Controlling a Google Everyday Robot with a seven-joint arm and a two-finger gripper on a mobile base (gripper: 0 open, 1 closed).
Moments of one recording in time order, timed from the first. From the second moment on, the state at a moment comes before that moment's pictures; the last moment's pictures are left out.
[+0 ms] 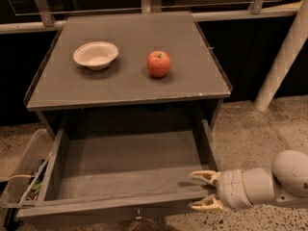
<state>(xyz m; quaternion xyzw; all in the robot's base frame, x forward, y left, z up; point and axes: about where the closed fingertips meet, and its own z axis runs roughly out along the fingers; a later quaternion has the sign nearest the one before) 0.367 -0.134 0.629 -0.62 0.66 0.25 0.34</state>
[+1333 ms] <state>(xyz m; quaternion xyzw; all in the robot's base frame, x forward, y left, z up) 0.346 -0.135 0.639 -0.63 0.65 0.25 0.34</state>
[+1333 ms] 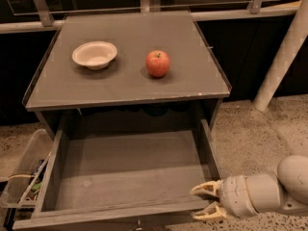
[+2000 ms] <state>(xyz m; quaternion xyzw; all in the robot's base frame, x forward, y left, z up) 0.346 -0.135 0.639 -0.63 0.65 0.25 0.34</state>
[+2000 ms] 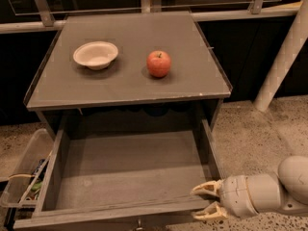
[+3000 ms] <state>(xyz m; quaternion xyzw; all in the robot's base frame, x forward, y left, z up) 0.346 -0.135 0.639 -0.63 0.65 0.25 0.34</state>
